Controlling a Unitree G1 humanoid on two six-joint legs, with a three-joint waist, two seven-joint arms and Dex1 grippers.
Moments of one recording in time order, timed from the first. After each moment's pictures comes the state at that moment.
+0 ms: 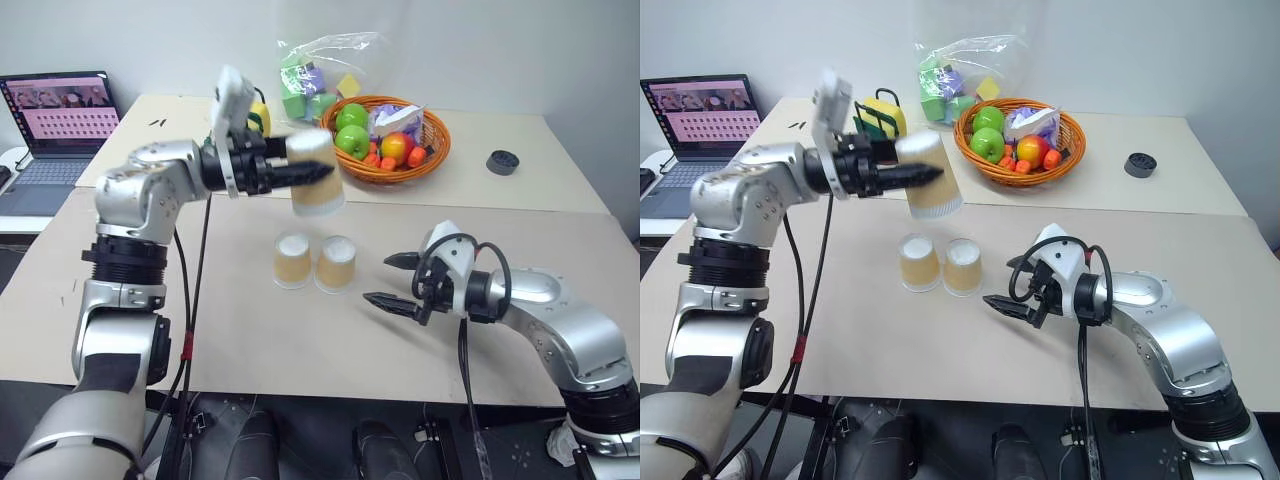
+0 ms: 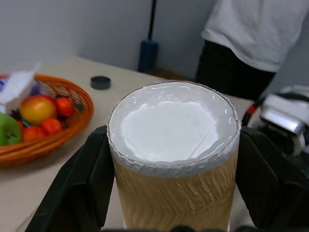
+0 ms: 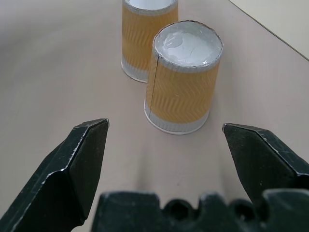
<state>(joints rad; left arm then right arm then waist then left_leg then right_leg) -1.03 0.53 -0.06 0.35 -0.49 0.63 -1.21 -0.37 -0.73 0.05 -0.46 0.48 0.79 0.76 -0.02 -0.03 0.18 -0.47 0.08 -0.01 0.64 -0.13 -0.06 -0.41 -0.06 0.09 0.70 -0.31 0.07</state>
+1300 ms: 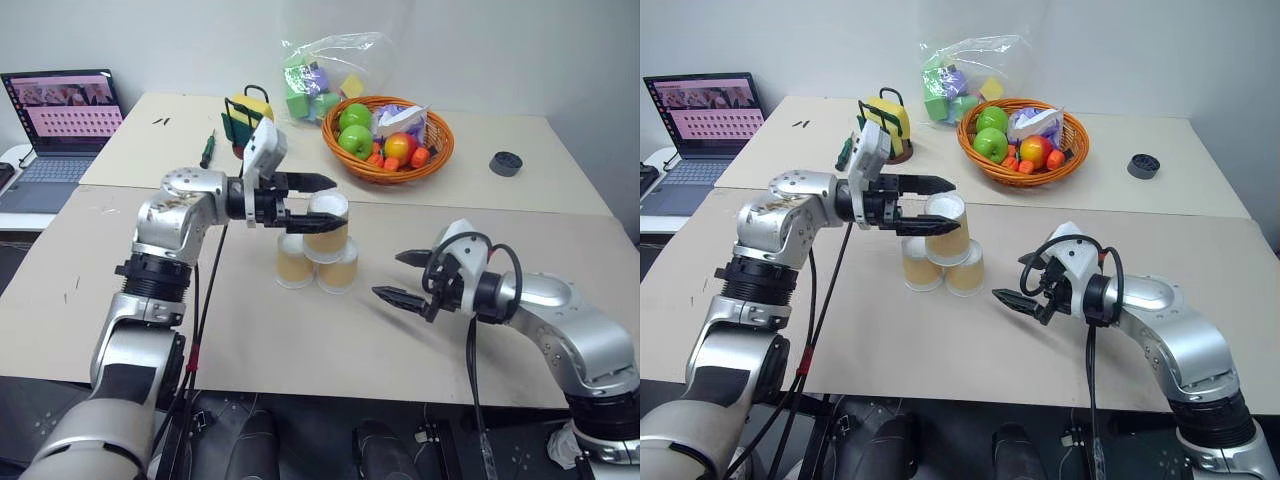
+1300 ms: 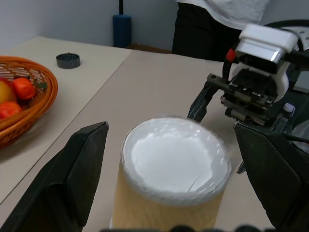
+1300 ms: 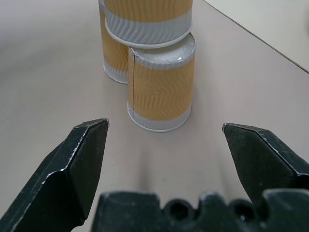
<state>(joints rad) -0.99 0.47 -0.08 0.28 -0.43 0.55 -1.28 -0.34 -0.72 0.00 -0.44 0.49 0.77 0.76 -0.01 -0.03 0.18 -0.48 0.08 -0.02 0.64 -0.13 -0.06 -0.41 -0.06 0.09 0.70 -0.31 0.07</state>
